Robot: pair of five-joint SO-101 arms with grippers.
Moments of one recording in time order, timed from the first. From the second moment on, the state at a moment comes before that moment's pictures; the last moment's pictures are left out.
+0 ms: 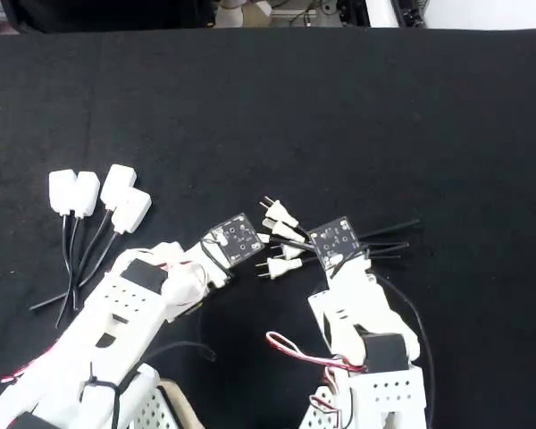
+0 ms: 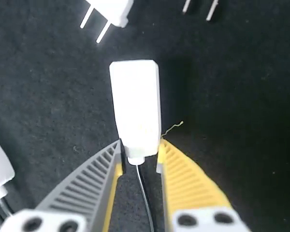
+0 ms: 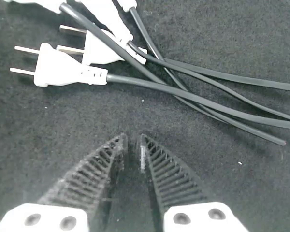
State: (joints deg) left arm 18.6 -37.0 69.3 50.0 -36.1; right arm -5.3 -101.2 96.7 70.5 17.6
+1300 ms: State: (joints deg) left arm 25.6 -75.1 79.3 59.8 -29.6; right arm -5.3 -101.2 96.7 70.5 17.5
